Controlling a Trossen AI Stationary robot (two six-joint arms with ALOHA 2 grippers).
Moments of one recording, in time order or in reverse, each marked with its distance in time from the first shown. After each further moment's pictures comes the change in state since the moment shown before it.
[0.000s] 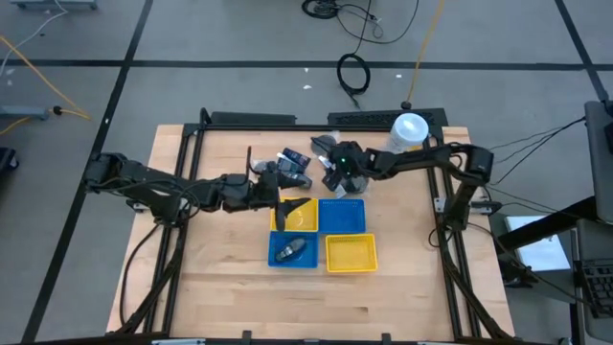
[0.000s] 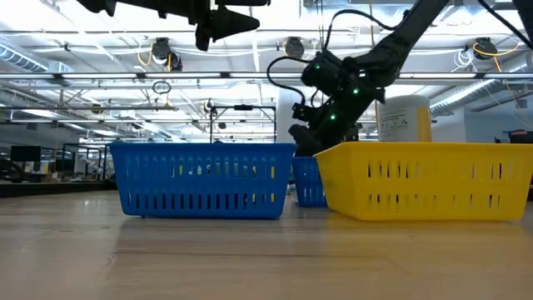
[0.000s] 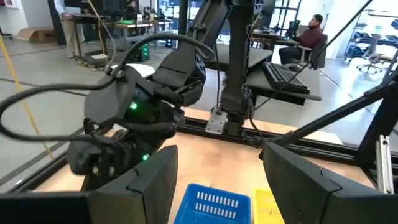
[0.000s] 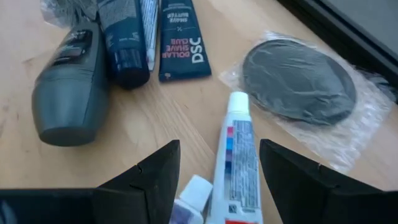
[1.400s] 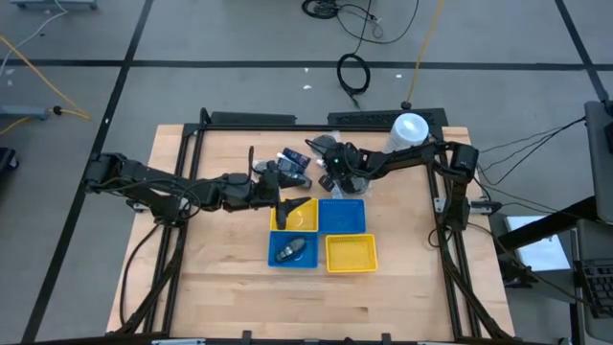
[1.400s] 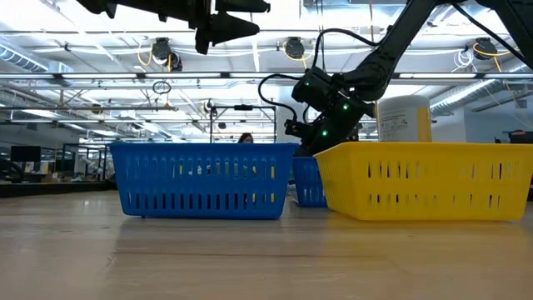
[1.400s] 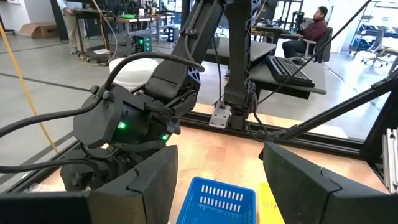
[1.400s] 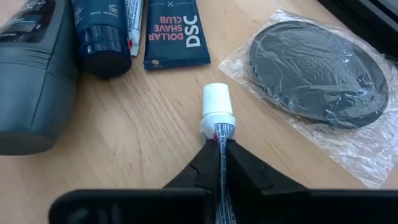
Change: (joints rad) left arm 0.012 0.001 0.000 -0.025 0.001 0.001; right arm -0.016 0.115 0.042 0.026 0.006 -0.014
